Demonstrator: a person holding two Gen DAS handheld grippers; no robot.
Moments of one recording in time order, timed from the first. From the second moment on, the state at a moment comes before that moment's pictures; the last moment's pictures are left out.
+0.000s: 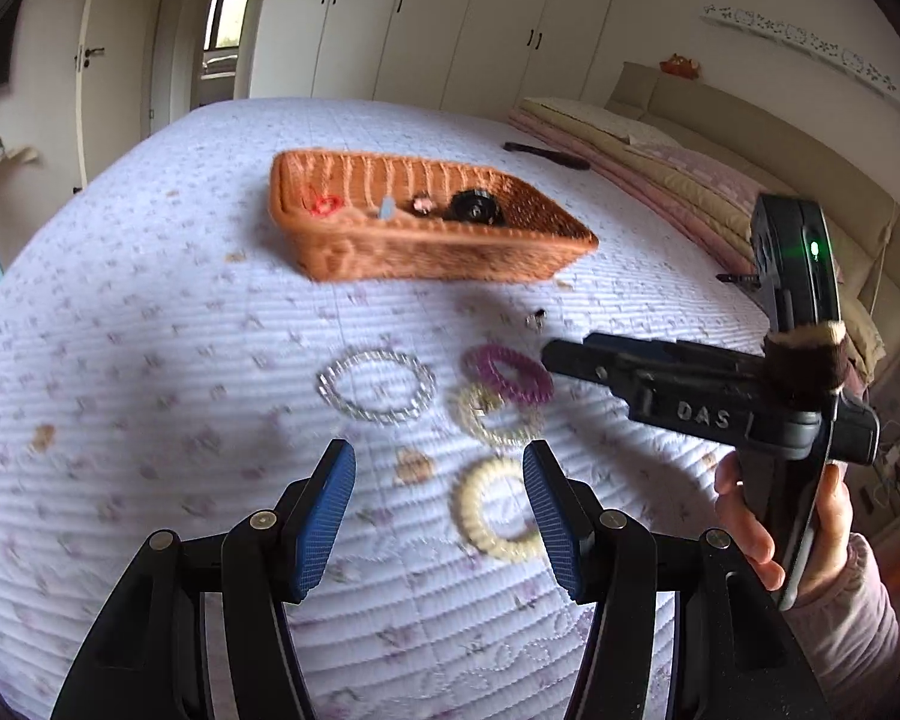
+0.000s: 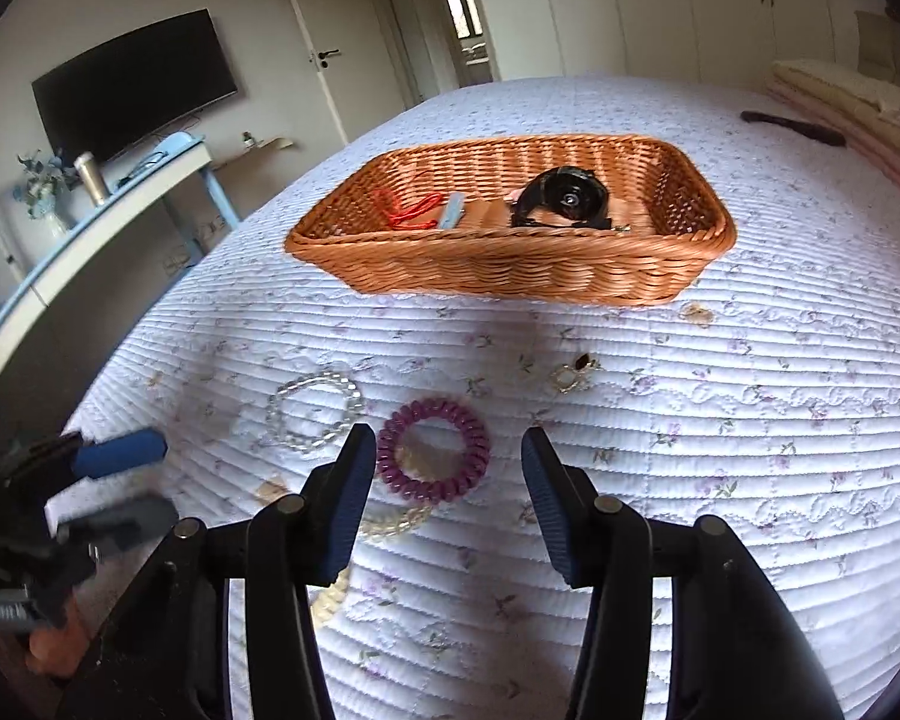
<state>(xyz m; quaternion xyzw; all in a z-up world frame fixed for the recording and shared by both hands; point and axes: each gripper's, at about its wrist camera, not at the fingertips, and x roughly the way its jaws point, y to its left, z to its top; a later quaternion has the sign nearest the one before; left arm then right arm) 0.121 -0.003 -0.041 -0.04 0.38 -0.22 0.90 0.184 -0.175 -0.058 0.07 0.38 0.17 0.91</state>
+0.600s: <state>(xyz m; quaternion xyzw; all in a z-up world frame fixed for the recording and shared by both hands) 0.125 -0.032 -0.078 -0.02 0.43 -0.23 0.87 0.217 -0.159 -0.085 0.05 0.44 0.15 0.88</state>
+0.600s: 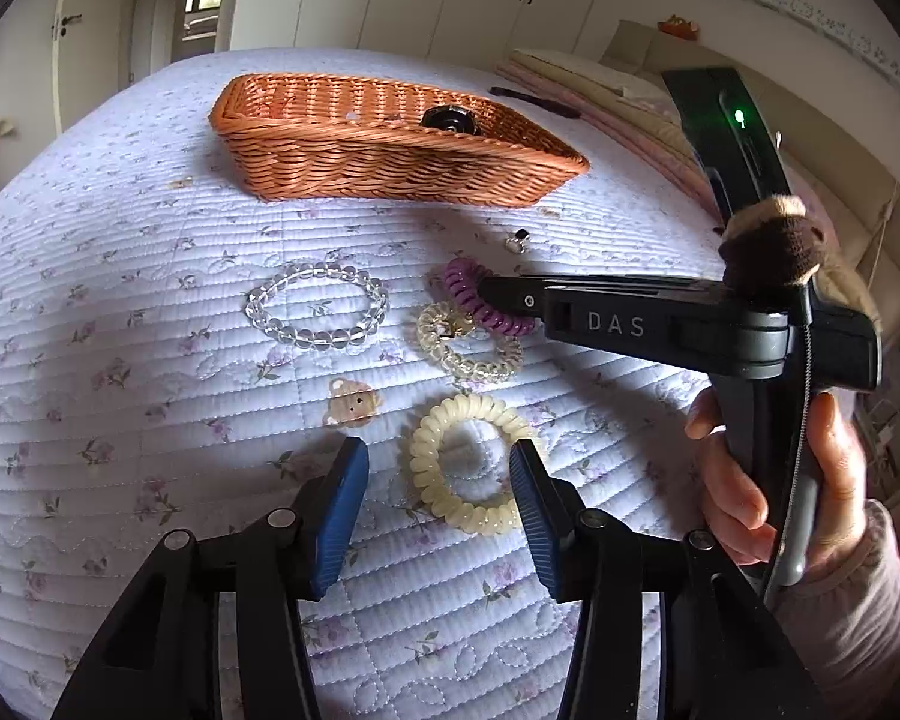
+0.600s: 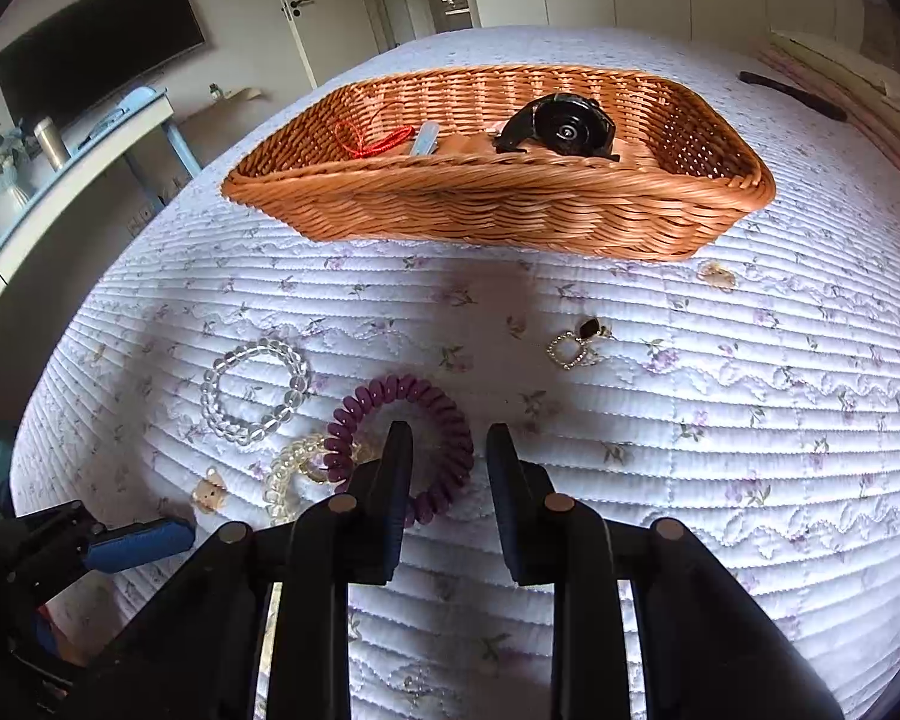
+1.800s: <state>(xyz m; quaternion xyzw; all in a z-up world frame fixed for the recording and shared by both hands) 0.127 -0.019 -0.057 -0.04 0.40 -0.19 0.90 0.191 -0.179 -0.064 0.09 0.36 0.13 0.92</state>
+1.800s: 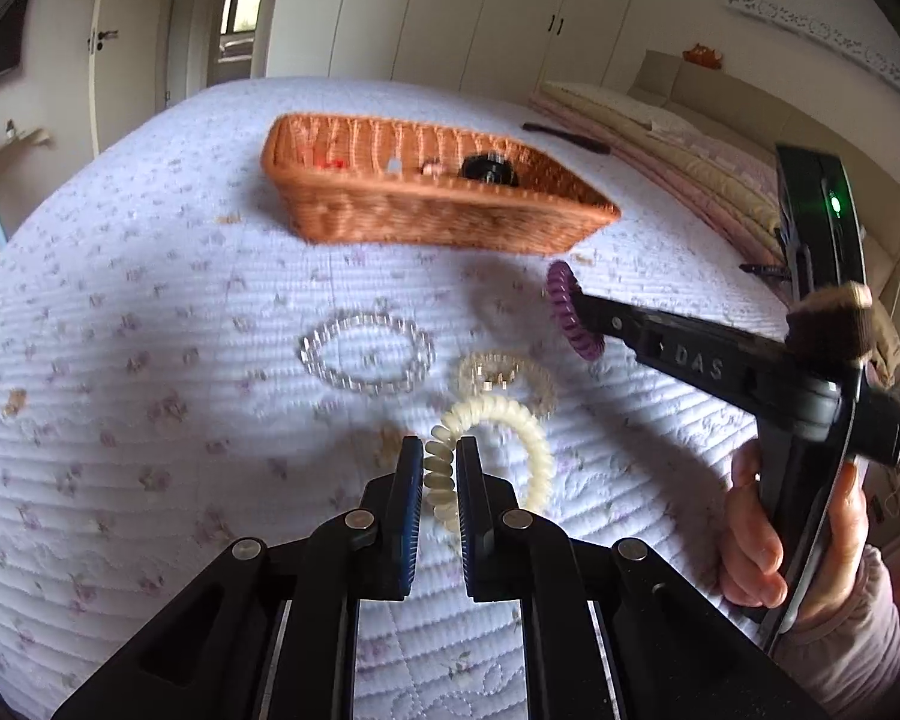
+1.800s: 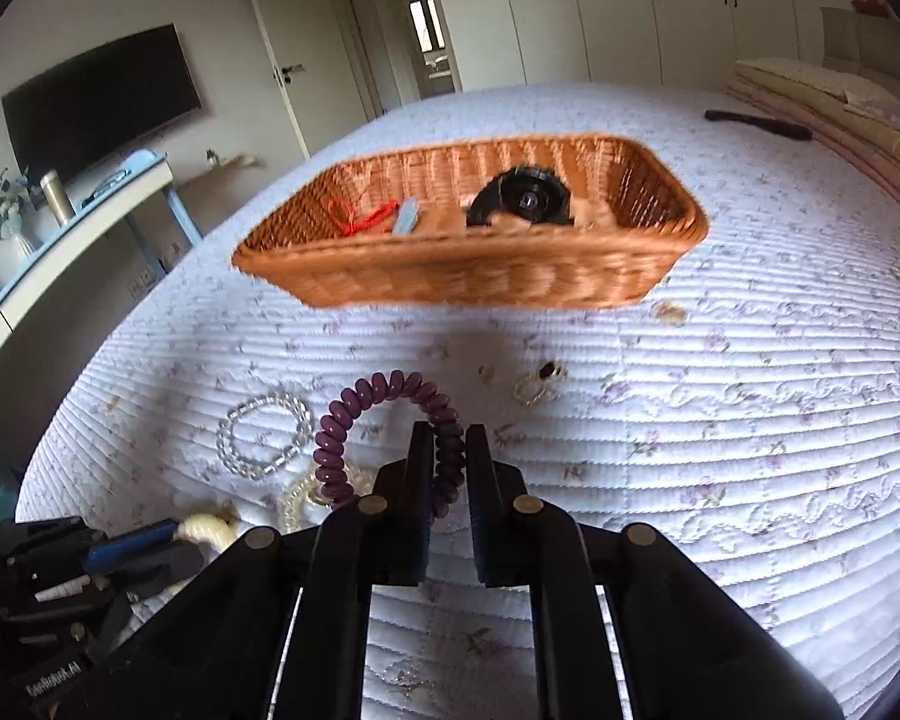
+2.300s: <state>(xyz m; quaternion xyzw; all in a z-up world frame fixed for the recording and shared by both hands) 0.187 -0.017 0.023 -0.03 0.30 -0.21 0.93 0.213 -0.212 0.007 0.10 0.30 0.10 0.94</state>
